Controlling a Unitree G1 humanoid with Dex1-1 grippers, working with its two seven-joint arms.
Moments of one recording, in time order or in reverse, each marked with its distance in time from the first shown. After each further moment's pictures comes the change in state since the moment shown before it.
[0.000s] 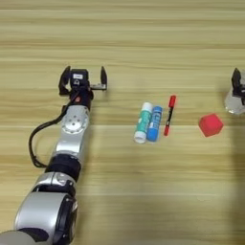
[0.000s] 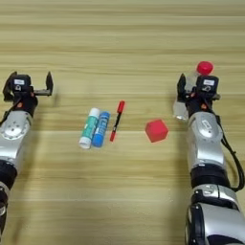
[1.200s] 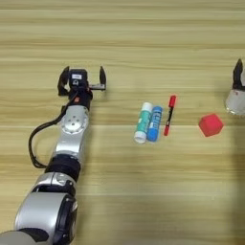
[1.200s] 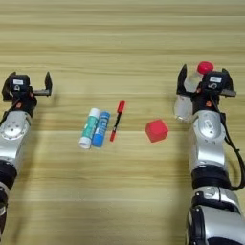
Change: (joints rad) left arm 0.000 0.001 0.031 -0.001 -0.008 0.001 0.028; right arm 0.012 -0.001 -0.008 -0.035 -0.041 -0.099 -0.078
